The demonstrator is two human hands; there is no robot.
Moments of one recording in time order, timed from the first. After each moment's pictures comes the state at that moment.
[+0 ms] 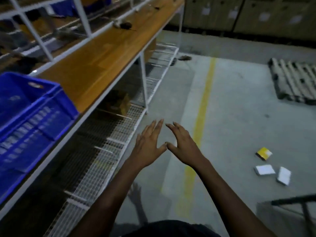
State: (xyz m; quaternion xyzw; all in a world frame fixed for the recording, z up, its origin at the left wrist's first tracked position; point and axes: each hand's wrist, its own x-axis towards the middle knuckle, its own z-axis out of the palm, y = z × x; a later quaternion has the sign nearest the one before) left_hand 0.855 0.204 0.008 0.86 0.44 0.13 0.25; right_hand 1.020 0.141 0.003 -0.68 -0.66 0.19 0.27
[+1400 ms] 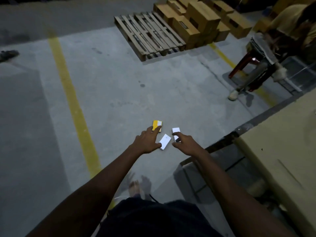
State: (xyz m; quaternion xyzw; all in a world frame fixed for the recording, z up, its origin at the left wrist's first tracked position) left_hand 1.666 0.162 -0.106 0.94 0.06 -0.22 0.24; right_hand 1.729 -0.037 -0.100 -0.91 -0.16 0.31 0.21
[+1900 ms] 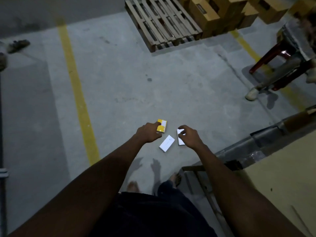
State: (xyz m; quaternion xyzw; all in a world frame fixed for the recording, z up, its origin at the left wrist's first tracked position) left_hand 1.826 0.153 -0.148 0.92 0.14 -0.26 0.26; right_hand 1.894 -0.050 -0.159 -0.91 -0.09 0.31 0.27
